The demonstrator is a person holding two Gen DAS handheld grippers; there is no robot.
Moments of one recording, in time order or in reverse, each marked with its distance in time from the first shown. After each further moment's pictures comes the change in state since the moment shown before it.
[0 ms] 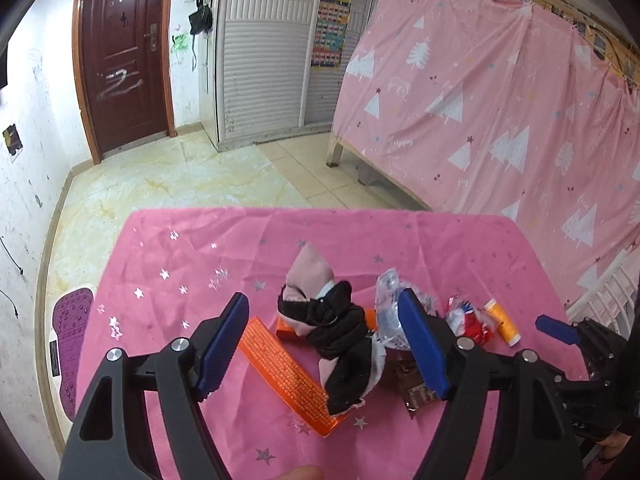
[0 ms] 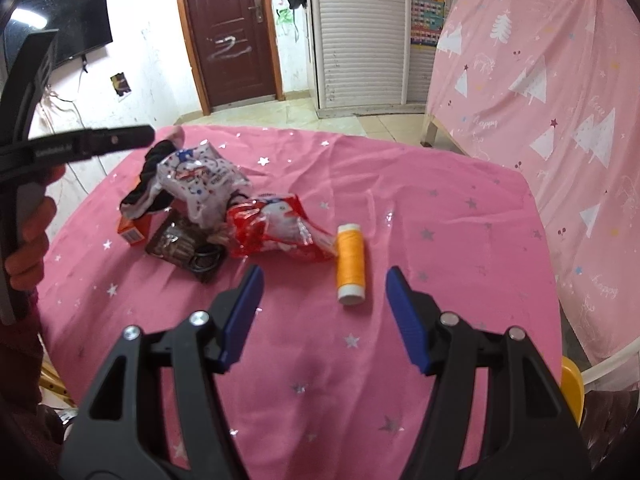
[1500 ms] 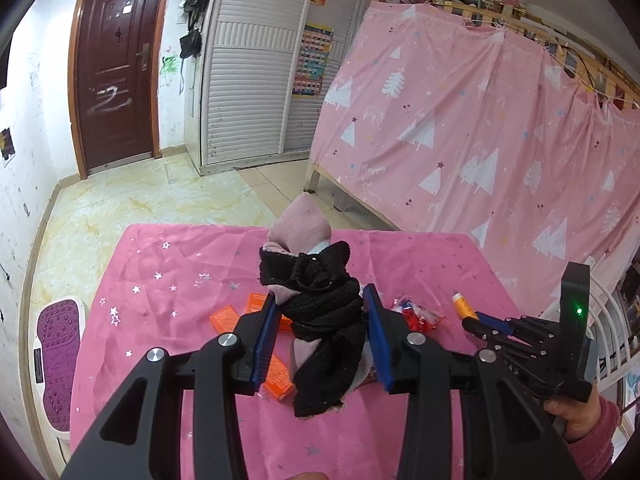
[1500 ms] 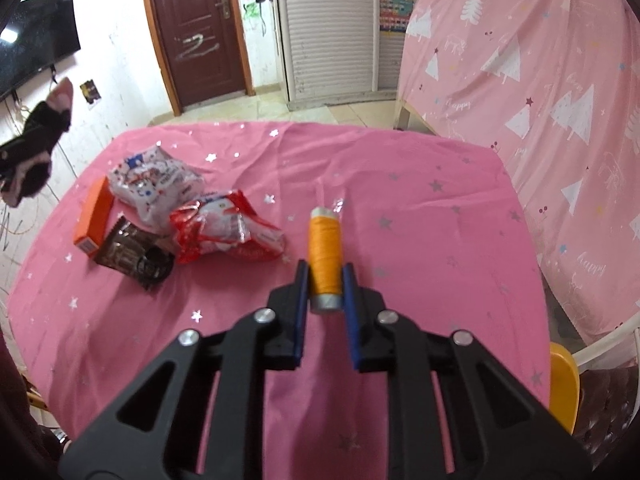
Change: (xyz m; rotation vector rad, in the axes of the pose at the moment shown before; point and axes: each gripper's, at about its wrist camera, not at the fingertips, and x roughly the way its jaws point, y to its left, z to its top) left arm -0.066 -0.026 -0.023 0.005 -0.123 -0.087; right arm 0.013 -0.028 -0.002 0.077 0.011 -0.084
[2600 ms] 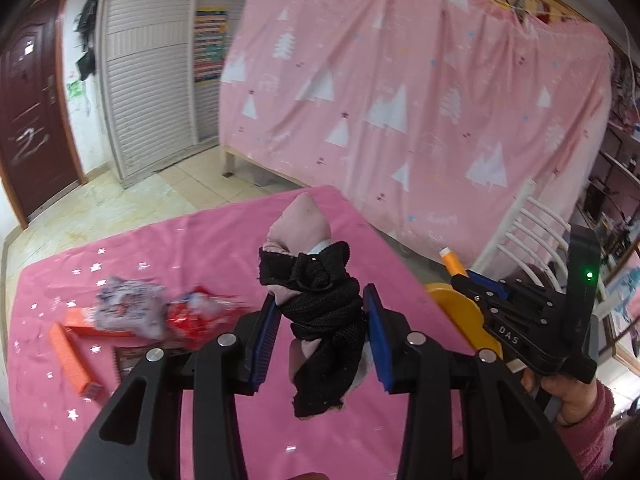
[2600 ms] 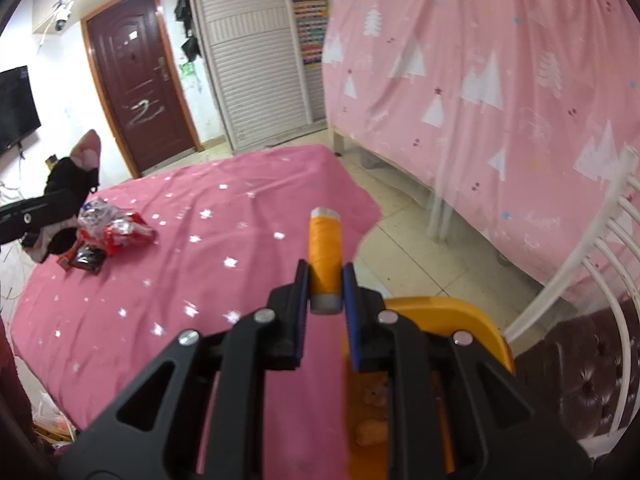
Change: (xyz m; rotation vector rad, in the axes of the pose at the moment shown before) left arm 0.037 -0.197 -0.023 0.244 0.126 -0.190; right arm -0.085 -0.146 -0.078 0.227 -0.133 -0.114
